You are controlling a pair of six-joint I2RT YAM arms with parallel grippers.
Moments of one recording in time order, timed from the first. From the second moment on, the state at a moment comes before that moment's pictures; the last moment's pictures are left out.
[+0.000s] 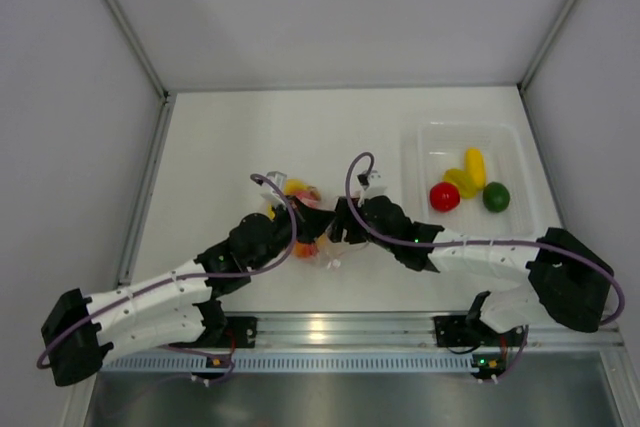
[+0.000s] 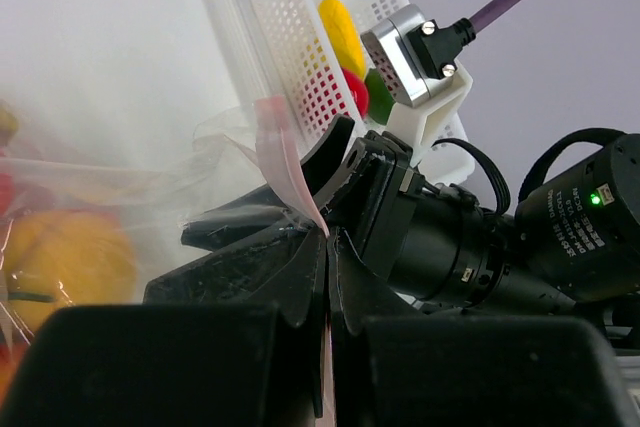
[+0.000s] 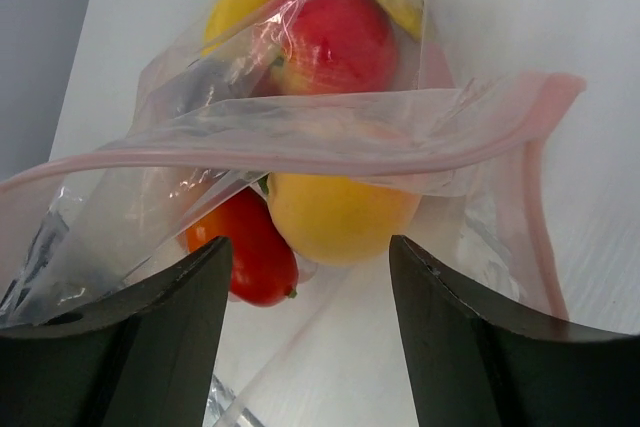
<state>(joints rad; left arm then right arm) -0.99 0.88 0.48 0.29 -0.22 -0.85 1.00 1.34 0.64 0.23 0.18 0.76</state>
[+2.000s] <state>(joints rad) -1.04 1.04 0.51 0.57 -0.03 -0.58 1.03 1.41 0.61 0.30 0.33 1.03</state>
